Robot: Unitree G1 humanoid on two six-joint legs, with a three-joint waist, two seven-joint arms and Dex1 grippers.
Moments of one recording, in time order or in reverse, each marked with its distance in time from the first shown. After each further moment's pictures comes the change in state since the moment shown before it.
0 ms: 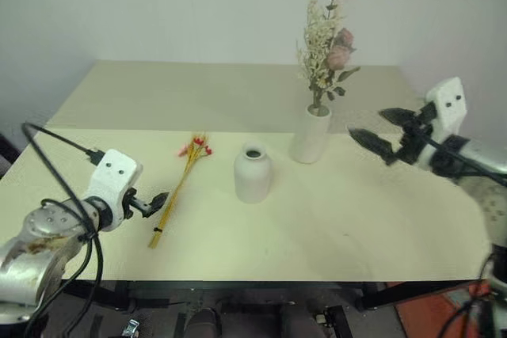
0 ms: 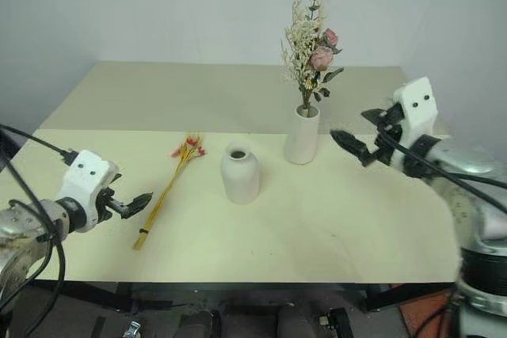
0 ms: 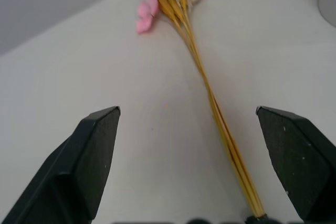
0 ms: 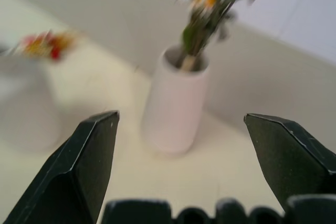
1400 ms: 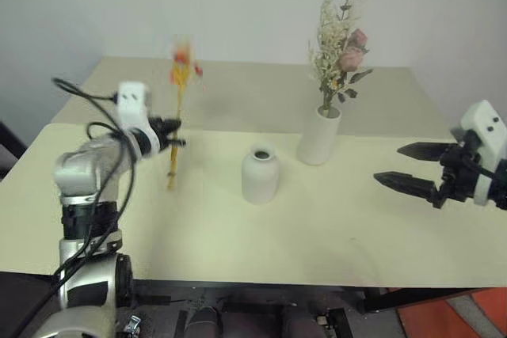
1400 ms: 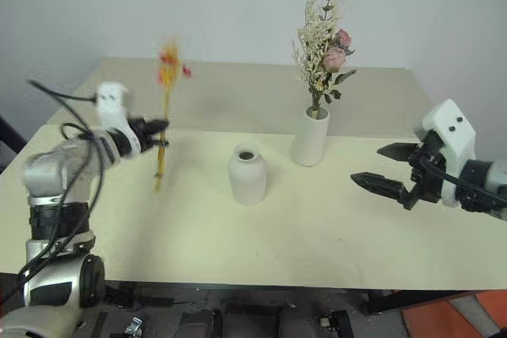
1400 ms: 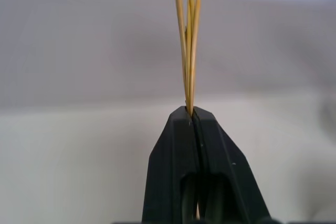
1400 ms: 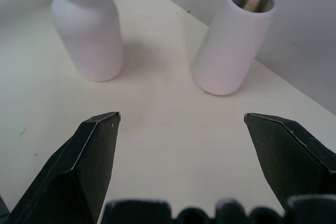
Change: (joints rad) left arm -0.601 -0.405 0.203 0.618 -0.083 -0.286 0.035; right arm 0.298 -0.161 -0.260 -0.163 0.150 0.113 0.152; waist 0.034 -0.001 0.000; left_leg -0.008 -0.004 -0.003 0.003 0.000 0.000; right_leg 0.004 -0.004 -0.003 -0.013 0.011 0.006
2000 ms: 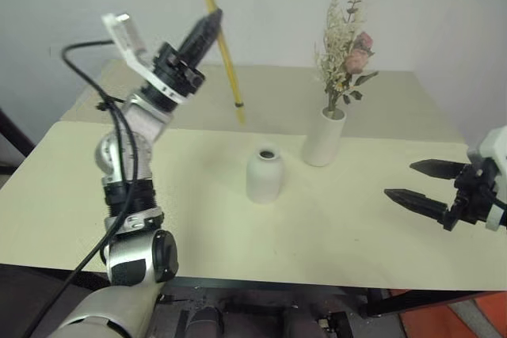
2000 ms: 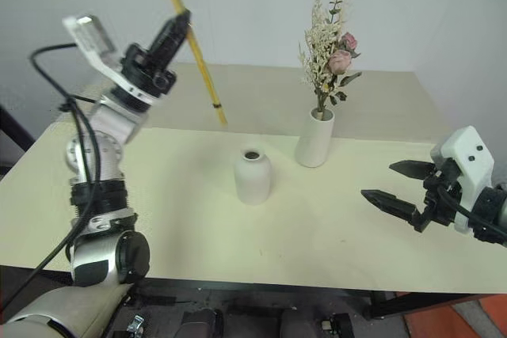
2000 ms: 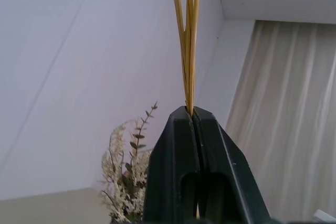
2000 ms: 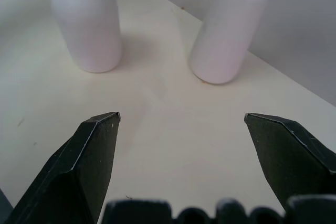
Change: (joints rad) left arm -0.166 -0.234 -0.039 0.225 -0.333 -0.370 -0.384; right arm 0.205 0.116 -0.154 -0.096 -0.038 -0.061 -0.045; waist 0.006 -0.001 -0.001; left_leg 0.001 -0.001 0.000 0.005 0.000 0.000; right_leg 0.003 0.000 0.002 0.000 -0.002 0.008
